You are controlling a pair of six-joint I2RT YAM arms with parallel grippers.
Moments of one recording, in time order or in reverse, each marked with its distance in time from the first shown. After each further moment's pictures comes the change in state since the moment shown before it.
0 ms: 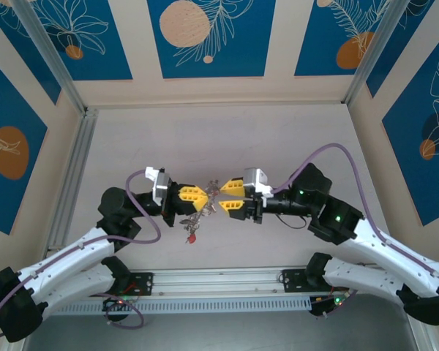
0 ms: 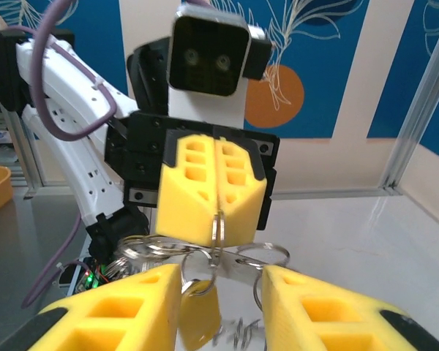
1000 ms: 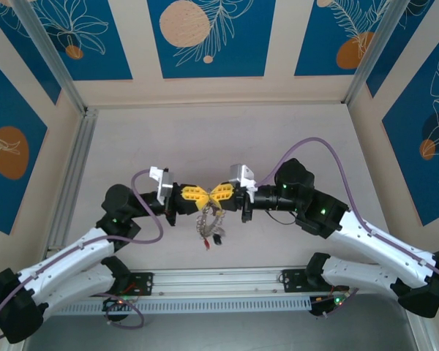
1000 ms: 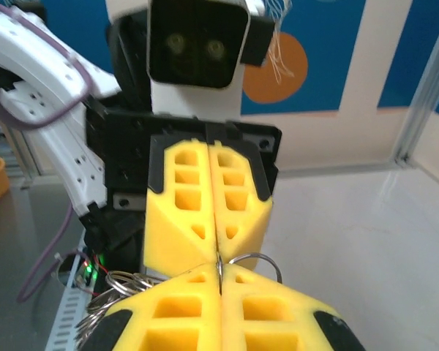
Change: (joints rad) left arm 0.015 -0.019 0.011 -0.185 -0.021 0.095; right arm 0.003 0.097 0.025 -0.013 0.015 0.011
